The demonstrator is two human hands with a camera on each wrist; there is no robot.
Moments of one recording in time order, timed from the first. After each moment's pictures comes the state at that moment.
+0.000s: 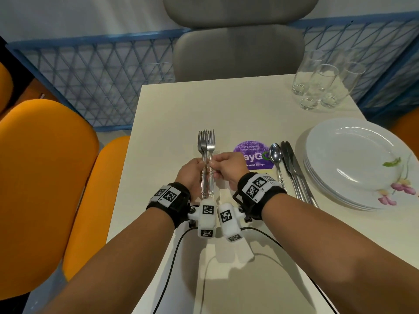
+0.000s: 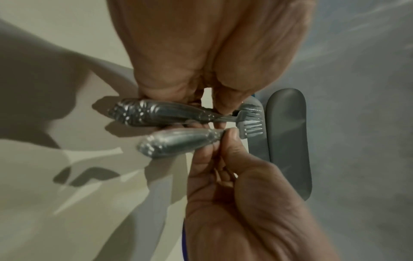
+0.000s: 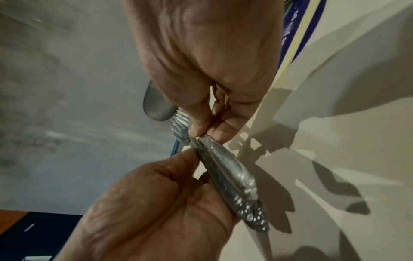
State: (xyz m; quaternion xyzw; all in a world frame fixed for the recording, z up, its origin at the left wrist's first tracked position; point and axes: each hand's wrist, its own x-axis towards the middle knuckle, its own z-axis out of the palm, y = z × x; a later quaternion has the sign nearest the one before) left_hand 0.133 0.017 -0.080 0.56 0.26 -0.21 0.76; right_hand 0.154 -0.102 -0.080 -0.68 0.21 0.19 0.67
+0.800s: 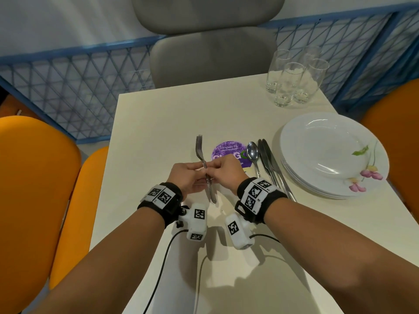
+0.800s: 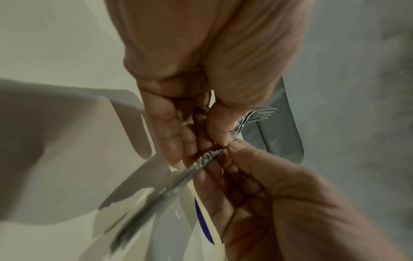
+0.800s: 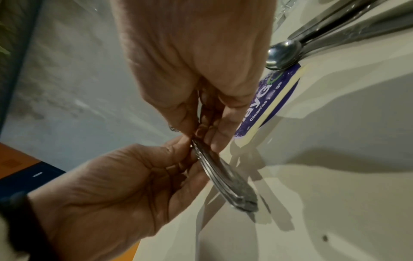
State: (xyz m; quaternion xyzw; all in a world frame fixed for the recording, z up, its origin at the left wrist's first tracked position) left_hand 0.136 -0.017 -0.077 0.68 0.17 -0.24 0.67; right_hand 0.138 -0.151 -0.084 -0.81 0.07 0.13 0.56
